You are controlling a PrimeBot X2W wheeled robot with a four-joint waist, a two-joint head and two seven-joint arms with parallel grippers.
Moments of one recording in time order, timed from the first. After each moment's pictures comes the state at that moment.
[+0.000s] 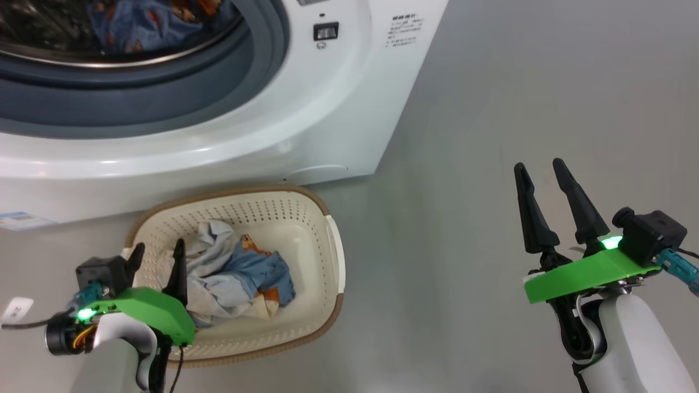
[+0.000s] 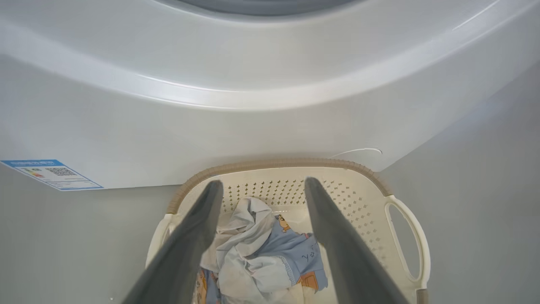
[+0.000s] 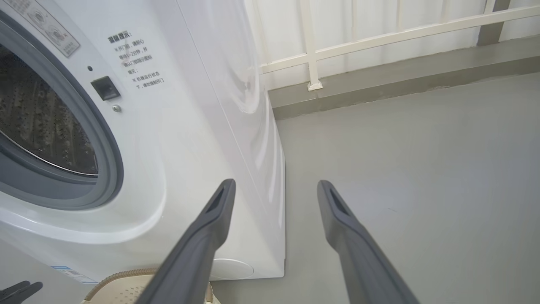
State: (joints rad) left arm -0.44 0.11 -0.10 0.72 -0.30 -0.13 -0.23; right arm -0.33 -0.12 0.06 0.22 0.41 0.13 -0.26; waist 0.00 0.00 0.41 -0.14
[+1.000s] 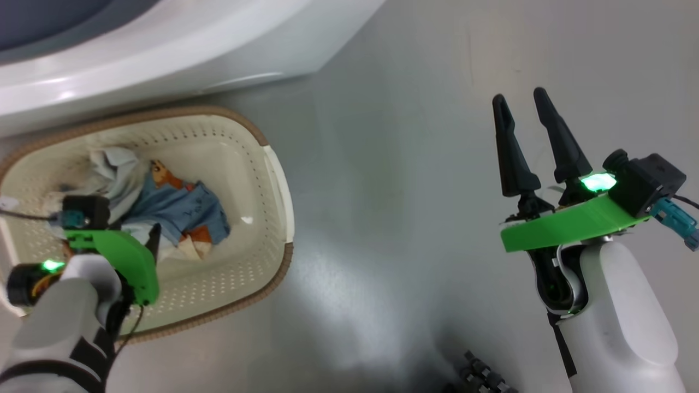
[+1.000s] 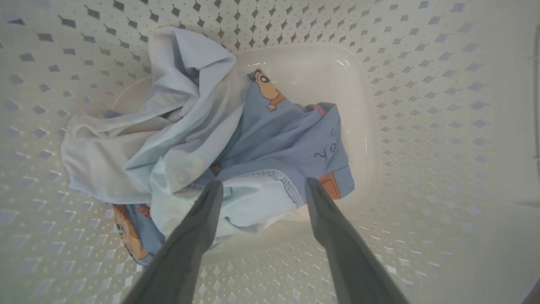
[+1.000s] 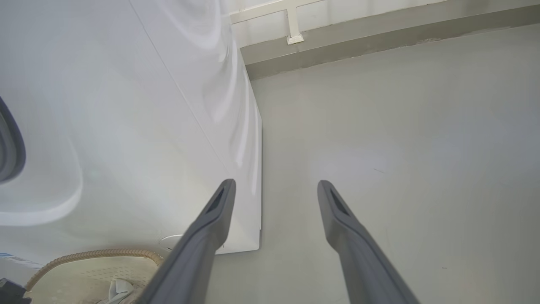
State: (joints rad) left arm -0.79 0.22 -0.41 1.13 -0.47 -0.13 -0.04; right arm -0.48 -0.06 0.09 0.19 0.41 0.13 -0.26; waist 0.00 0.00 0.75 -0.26
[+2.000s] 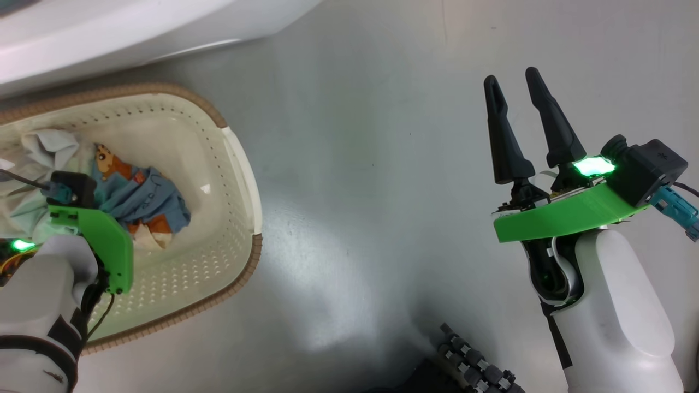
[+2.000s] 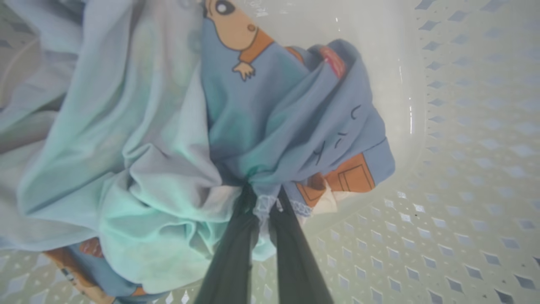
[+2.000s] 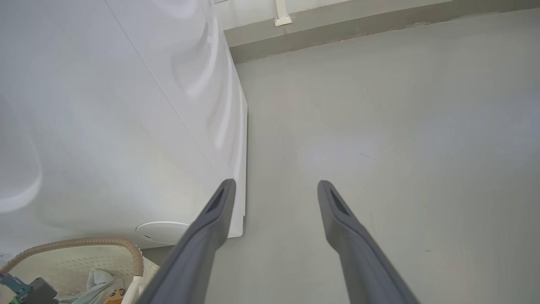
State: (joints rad) left arm -0.93 0.29 -0.64 1.24 -0.54 -0.13 0.07; right arm -0.52 -0.05 0.12 0.16 0.43 0.13 -0.26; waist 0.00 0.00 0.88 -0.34
